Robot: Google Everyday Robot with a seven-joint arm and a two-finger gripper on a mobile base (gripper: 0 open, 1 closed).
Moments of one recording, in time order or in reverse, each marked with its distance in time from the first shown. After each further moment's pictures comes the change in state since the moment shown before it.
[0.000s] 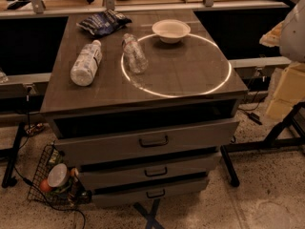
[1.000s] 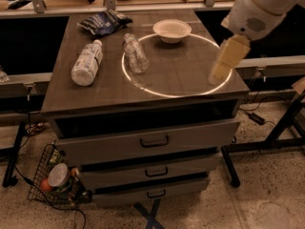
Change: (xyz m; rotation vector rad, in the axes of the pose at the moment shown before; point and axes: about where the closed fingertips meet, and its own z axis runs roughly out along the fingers) arm -0.067 -0.094 0.057 0.018 -0.137 0.060
